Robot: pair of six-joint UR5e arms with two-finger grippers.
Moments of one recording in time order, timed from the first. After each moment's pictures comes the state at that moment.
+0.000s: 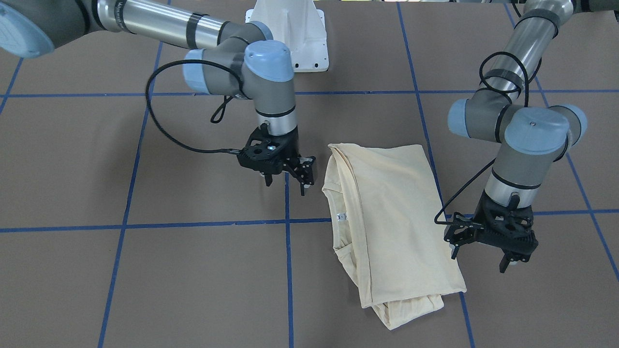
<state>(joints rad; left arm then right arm) -0.97 -2.11 -1.34 -2.19 -1.79 -0.50 0.50 -0.64 1.35 -1.39 1.56 1.71</state>
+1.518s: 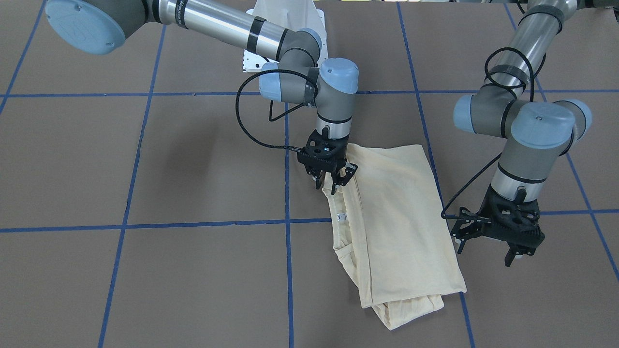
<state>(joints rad) -0.97 -2.08 -1.36 -2.19 -1.79 -0.51 0.39 -0.47 1.02 -1.32 1.43 1.80</state>
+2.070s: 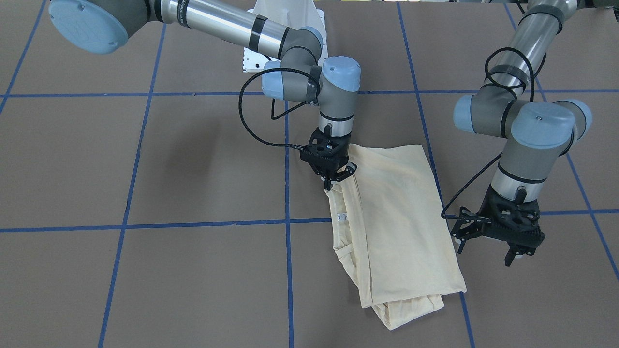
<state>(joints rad) -0.97 -2.08 -1.36 -2.19 -1.79 -0.51 0.39 -0.46 1.03 -1.32 1.44 1.79</state>
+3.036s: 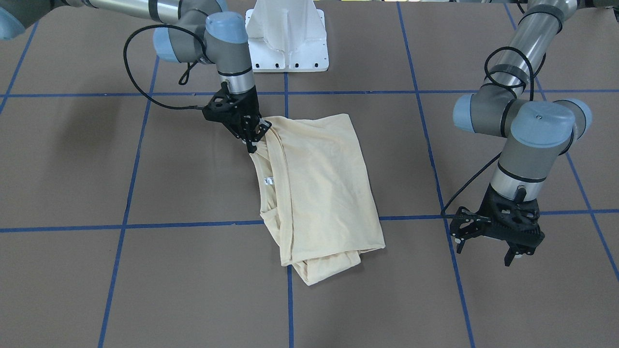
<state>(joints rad) -0.97 -2.08 -1.36 -2.19 -1.79 -0.51 0.28 -1.12 1.80 -1.33 1.35 1.78</state>
